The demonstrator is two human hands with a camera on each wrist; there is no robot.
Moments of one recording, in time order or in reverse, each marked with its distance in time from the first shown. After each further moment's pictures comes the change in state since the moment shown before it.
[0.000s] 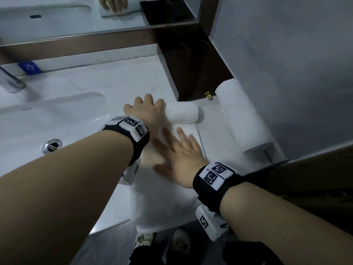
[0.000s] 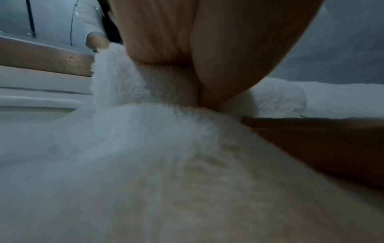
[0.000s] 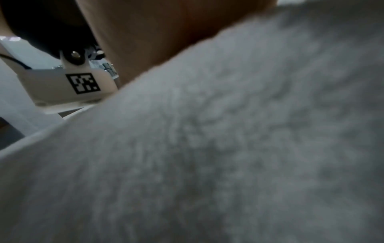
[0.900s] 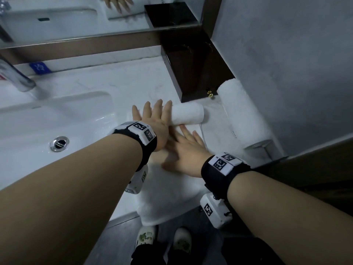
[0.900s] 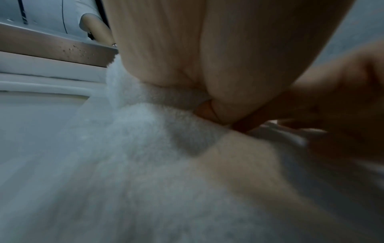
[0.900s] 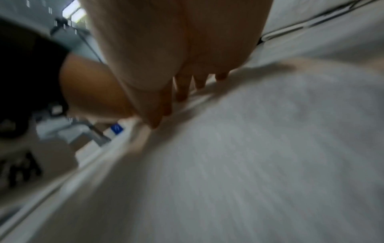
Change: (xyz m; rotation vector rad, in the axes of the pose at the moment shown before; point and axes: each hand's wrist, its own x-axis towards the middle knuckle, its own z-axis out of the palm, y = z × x) left_hand -0.023 0.002 0.025 -0.065 -0.194 0.080; right_hand 0.003 0.002 -0.017 0.114 -0.050 -0.029
